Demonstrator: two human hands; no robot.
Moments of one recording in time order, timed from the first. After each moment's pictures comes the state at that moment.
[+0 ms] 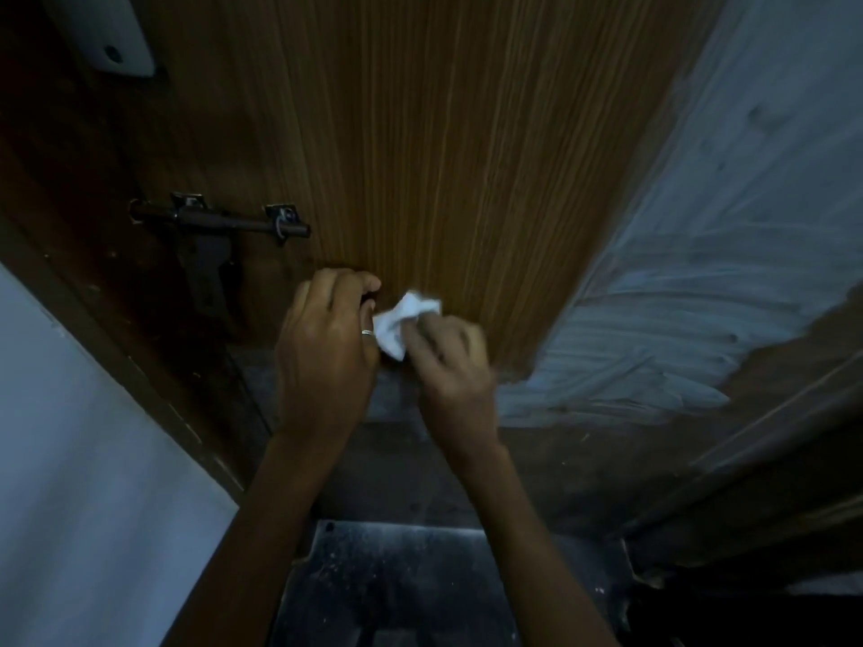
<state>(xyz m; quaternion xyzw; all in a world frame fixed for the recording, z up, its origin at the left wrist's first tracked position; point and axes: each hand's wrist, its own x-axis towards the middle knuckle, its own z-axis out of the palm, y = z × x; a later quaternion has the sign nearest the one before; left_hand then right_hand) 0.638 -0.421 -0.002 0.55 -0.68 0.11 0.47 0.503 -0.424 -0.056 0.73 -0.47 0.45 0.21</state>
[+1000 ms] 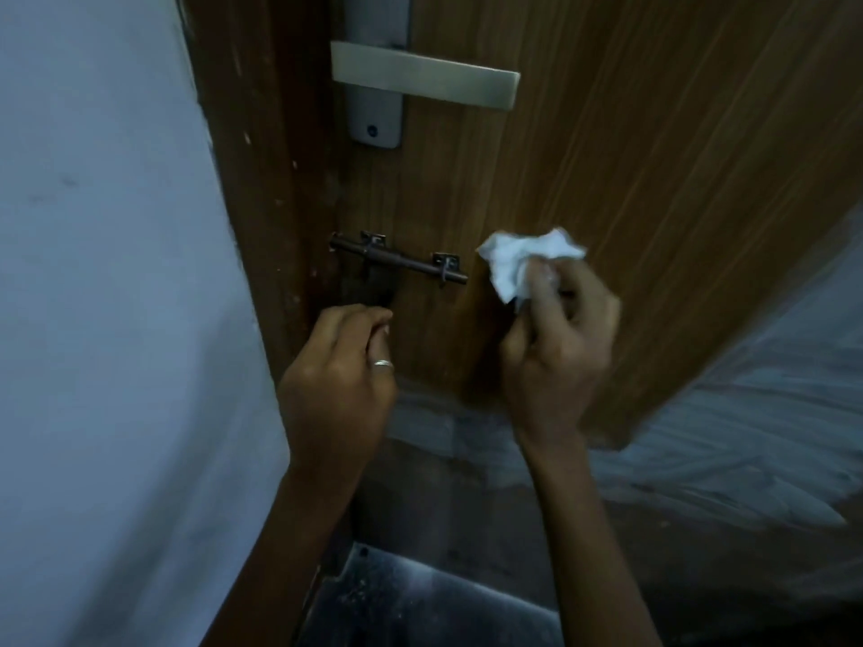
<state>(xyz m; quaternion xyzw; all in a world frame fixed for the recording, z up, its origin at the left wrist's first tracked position) 0.721 -0.378 0.014 0.60 -0.58 0.13 0.54 0.556 -0.441 0.037 0.63 -0.46 0.59 0.22</state>
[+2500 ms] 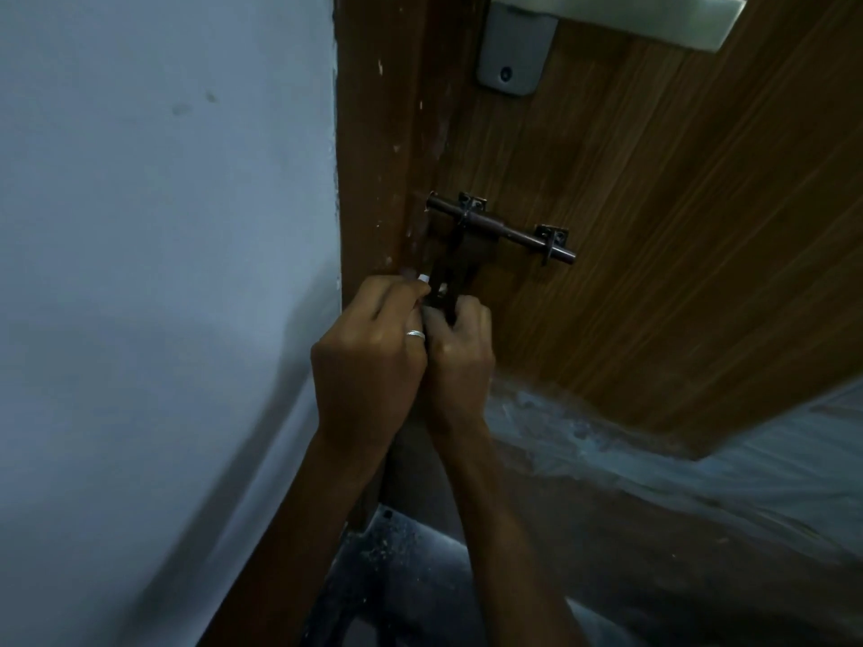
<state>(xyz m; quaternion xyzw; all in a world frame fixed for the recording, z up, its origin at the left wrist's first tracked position) 0.760 -0.383 -0.003 0.63 -0.54 0.22 0.50 0.686 -0.445 -0.055 0.77 -0.45 0.46 0.09</state>
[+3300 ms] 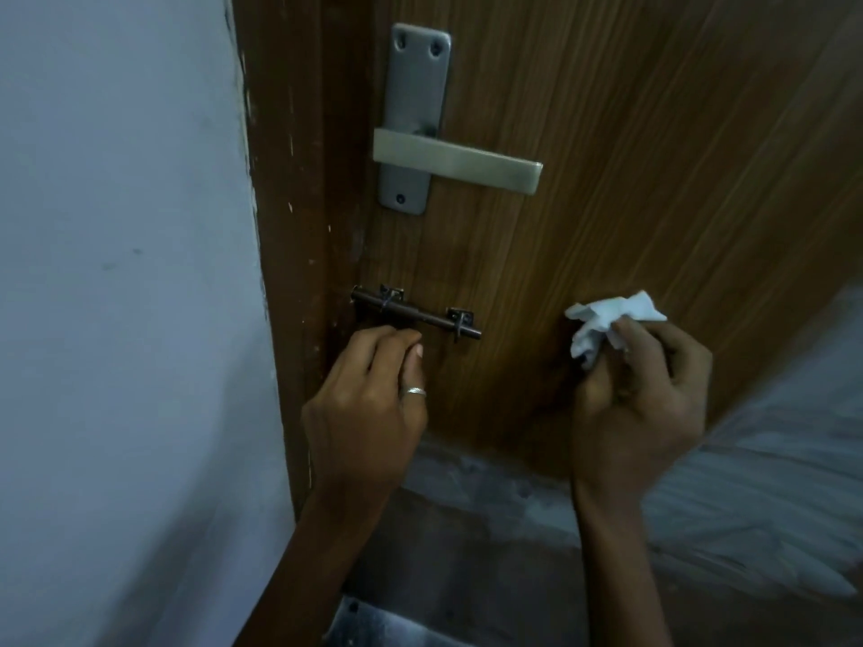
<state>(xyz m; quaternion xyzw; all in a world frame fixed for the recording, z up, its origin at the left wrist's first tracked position) 0.716 -0.395 0.032 0.59 -0.56 0.18 0.56 0.533 -0.432 0.062 0.54 -0.50 0.65 0.20</state>
